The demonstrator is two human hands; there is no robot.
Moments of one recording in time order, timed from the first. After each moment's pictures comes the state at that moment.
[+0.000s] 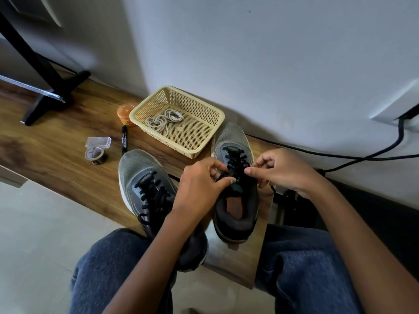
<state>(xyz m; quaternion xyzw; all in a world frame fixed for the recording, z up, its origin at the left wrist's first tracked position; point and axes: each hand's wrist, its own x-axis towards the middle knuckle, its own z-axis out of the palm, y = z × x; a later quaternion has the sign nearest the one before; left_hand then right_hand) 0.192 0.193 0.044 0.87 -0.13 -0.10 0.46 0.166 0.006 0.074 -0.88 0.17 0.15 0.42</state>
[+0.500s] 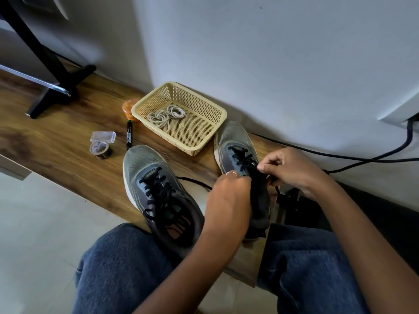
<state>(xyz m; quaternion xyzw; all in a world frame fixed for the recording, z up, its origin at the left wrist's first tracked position) 0.147 0.165 0.060 0.92 -0.22 -0.06 0.31 0.167 0.005 0.070 -0.87 0.20 0.13 0.43</state>
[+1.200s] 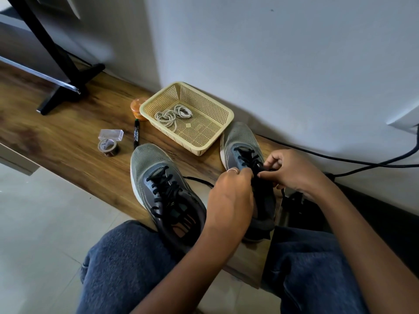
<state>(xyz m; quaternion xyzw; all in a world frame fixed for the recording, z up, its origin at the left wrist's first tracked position) 0.152 0.168 0.056 0.93 -0.18 -0.02 0.32 0.177 0.006 0.052 -0.89 0.19 0.13 0.39</state>
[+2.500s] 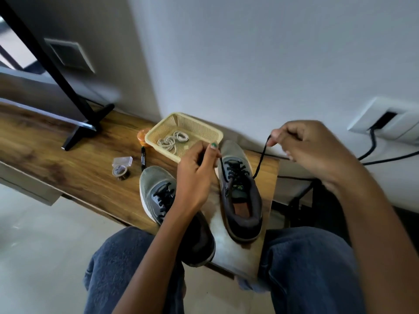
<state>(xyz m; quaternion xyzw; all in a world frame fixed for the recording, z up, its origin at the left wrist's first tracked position) 0.180 0.203 0.106 0.76 -0.14 0.02 0.64 0.127 0.020 0.185 -0.87 0.14 -0.03 0.46</state>
